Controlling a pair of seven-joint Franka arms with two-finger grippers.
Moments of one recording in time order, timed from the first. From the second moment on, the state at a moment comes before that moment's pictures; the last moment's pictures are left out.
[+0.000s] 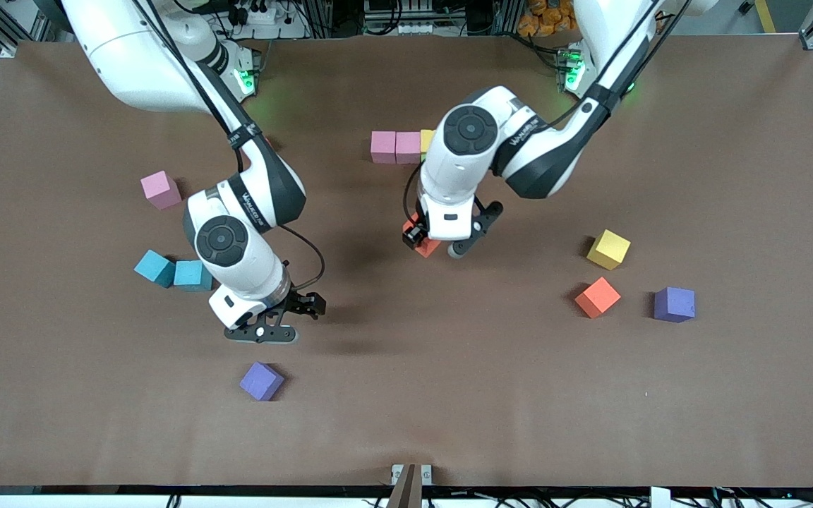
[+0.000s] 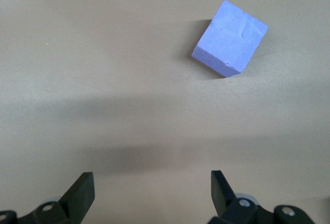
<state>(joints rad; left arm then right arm) -0.45 0.51 -0.39 -1.57 0.09 2.16 -1.74 0.29 0.63 0.15 -1.51 -0.13 2.22 0.52</state>
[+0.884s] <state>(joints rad) -0.91 0.53 0.02 -1.59 -0.25 2.19 -2.12 0.17 0.63 0.15 -1.51 -0.12 2.20 0.50</state>
